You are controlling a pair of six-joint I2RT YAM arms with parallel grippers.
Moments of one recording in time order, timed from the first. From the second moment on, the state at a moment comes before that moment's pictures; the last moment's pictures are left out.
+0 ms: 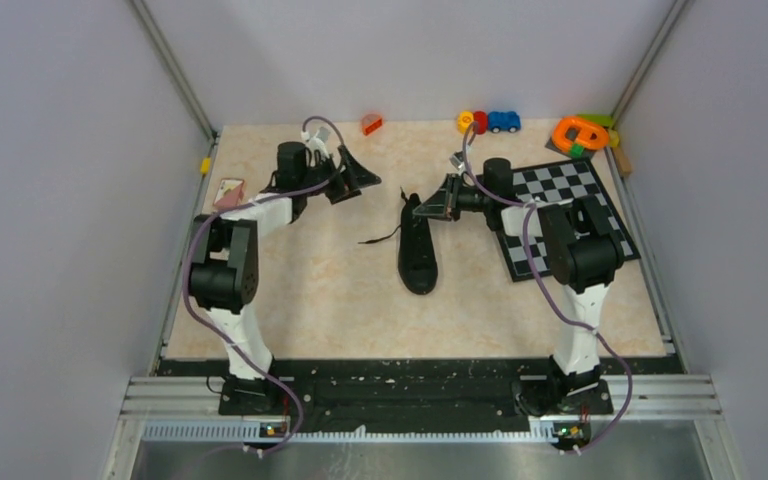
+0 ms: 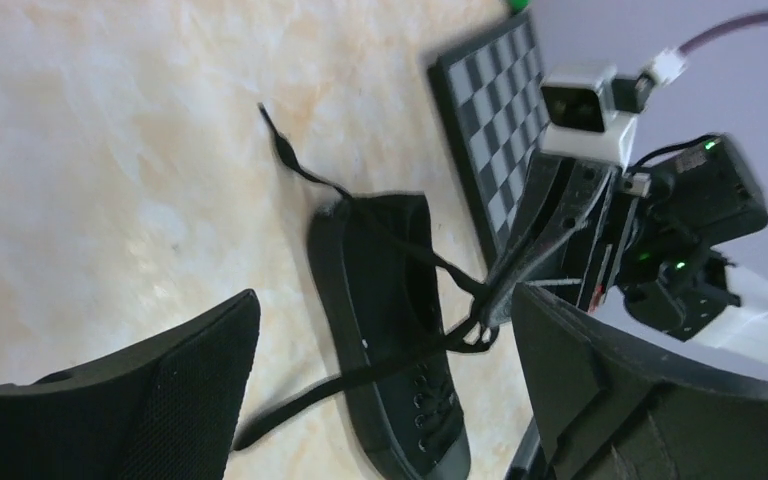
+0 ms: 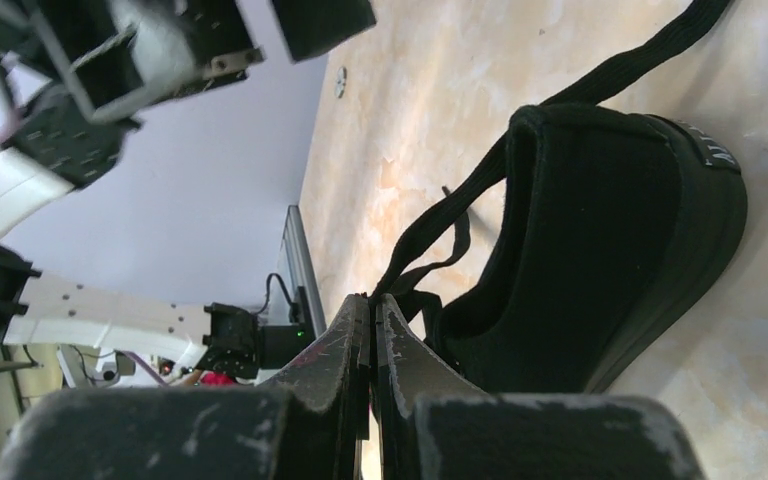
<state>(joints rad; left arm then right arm) -0.12 1.92 1.17 0.42 0.81 -0.77 0.29 2.05 1.13 0.59 -1.00 0.90</state>
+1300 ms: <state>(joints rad) -0.39 2.02 1.59 -0.38 0.48 -1.05 0.30 2.04 1.13 0.52 -0.99 0.83</state>
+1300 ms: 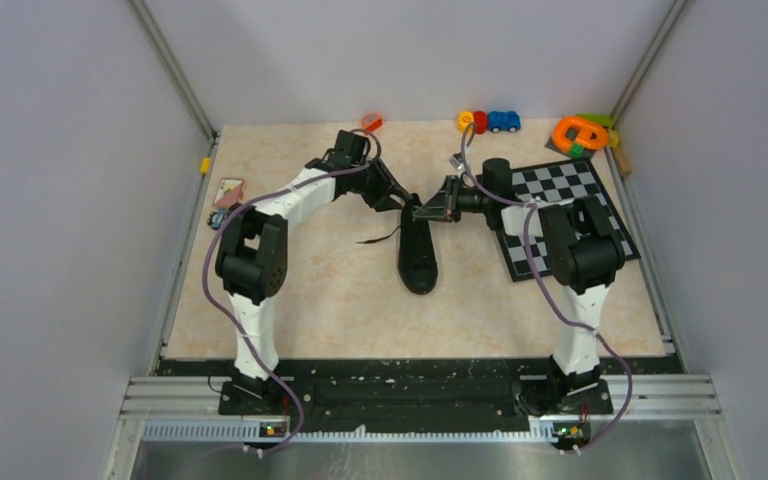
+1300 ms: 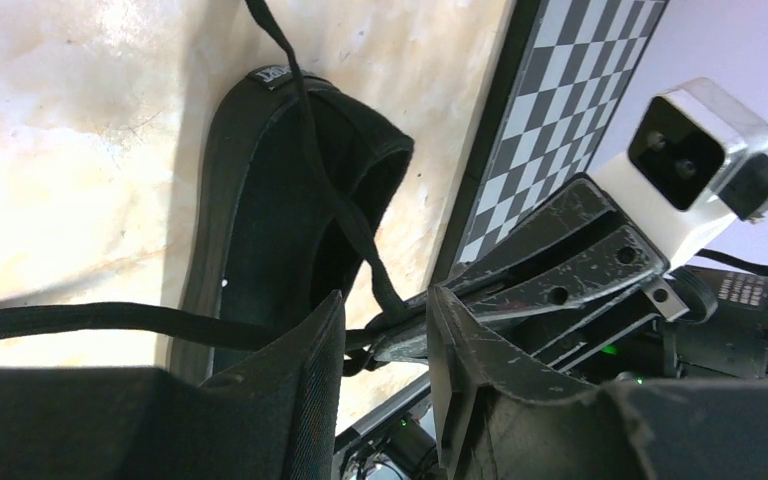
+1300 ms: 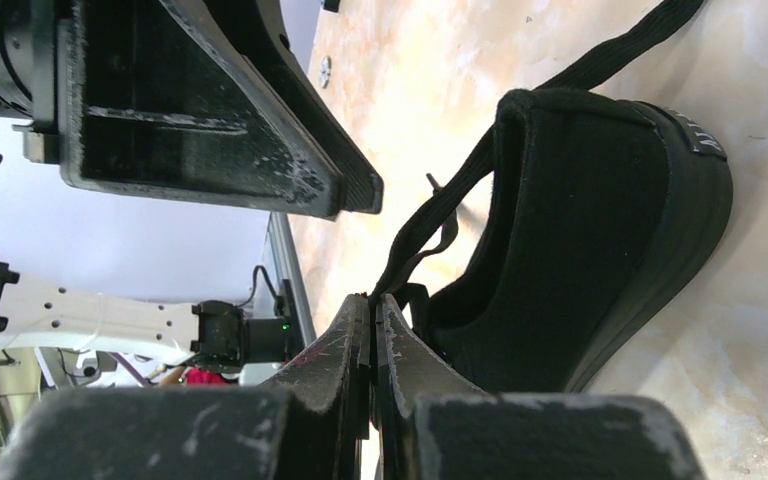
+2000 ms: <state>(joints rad) -0.40 2.12 1.66 -0.41 0.46 -1.06 0.30 2.04 1.15 0.54 -0.99 0.84</state>
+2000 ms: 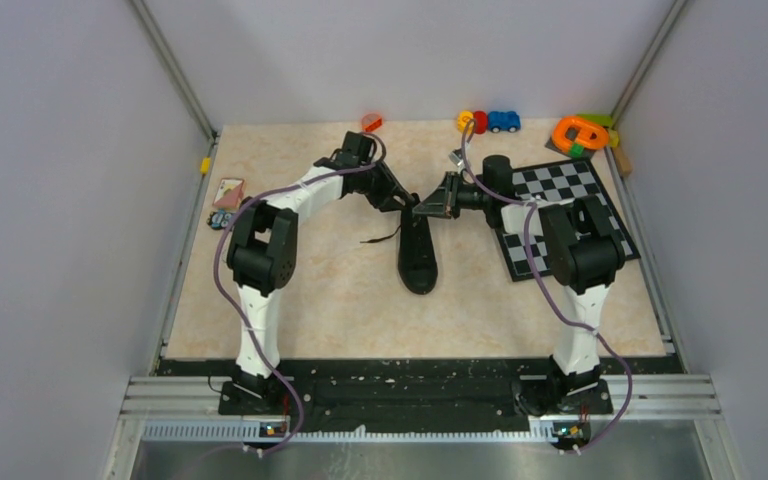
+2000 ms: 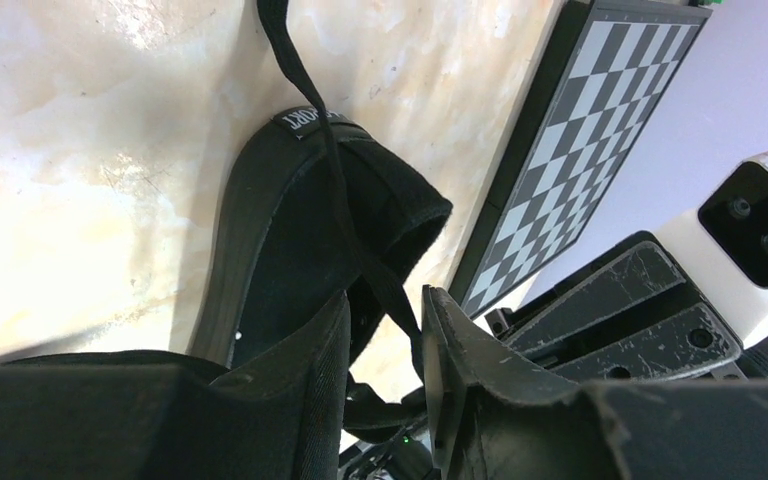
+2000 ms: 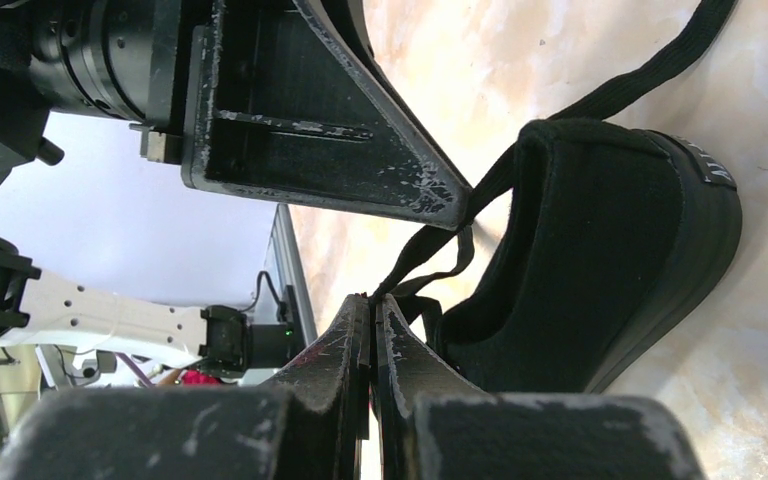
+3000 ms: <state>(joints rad) -0.40 2.16 1.70 -0.45 0.39 -1.01 0.30 2.04 1.15 0.55 -0.98 0.87</state>
